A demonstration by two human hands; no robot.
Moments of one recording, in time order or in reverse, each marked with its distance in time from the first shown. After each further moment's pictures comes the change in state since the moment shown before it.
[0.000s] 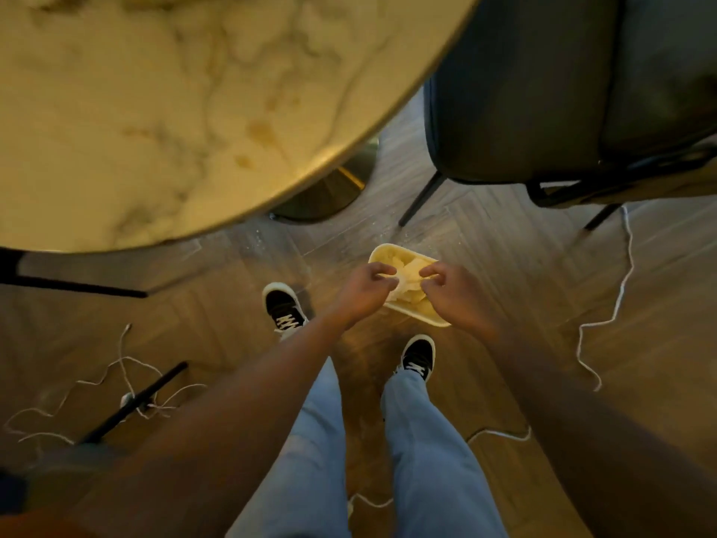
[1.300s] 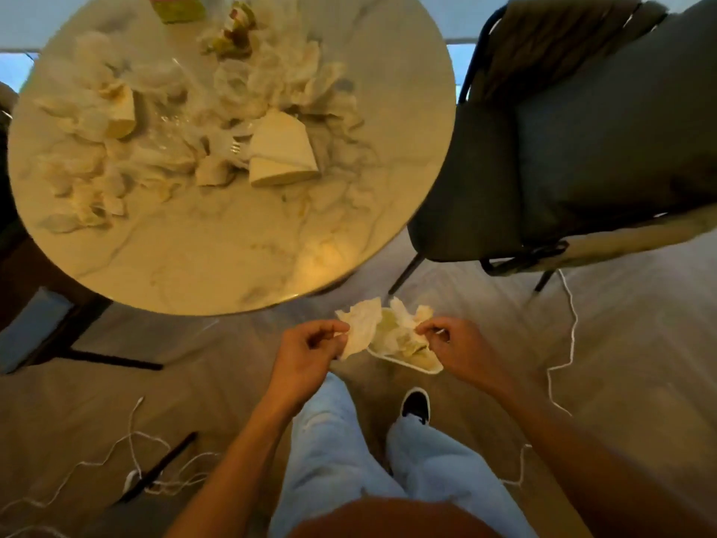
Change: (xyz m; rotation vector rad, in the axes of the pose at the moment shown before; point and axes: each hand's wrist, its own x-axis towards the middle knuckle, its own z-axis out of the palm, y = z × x) left_hand -0.211 0.057 -0.097 -0.281 0.301 0.265; right_hand -0.123 -0.077 -0.050 -0.003 0.101 -0.238
